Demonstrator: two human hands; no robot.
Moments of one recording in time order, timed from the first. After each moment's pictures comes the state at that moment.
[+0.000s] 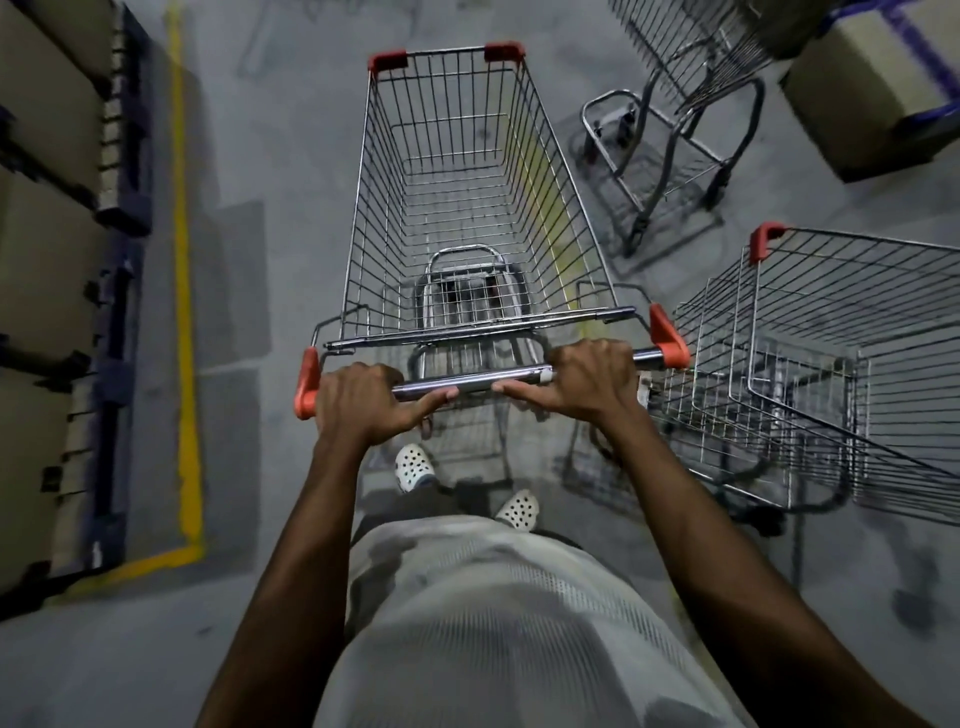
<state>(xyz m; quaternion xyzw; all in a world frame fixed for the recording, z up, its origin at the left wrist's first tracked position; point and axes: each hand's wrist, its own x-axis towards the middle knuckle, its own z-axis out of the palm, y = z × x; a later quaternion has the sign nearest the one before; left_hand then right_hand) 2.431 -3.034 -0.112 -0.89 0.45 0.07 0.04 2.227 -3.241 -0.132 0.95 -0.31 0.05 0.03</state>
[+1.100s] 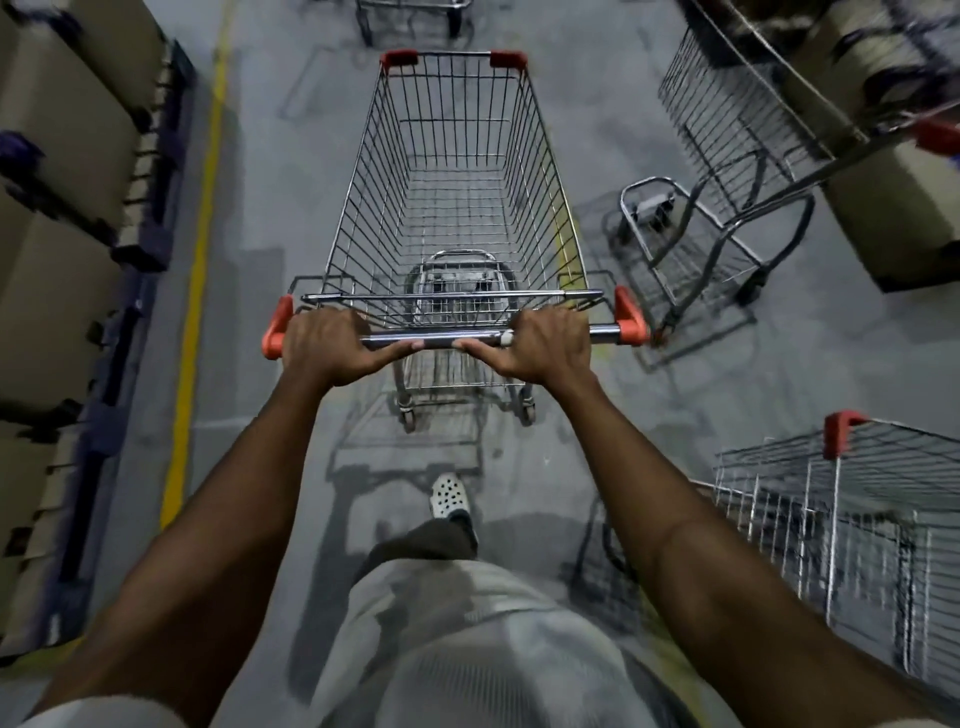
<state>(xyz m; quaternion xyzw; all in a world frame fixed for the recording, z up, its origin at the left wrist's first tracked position) 2.701 -3.191 -0.113 -0.89 0.45 0.00 0.03 2.502 -3.390 -0.114 0.95 -0.32 0.02 0.01</state>
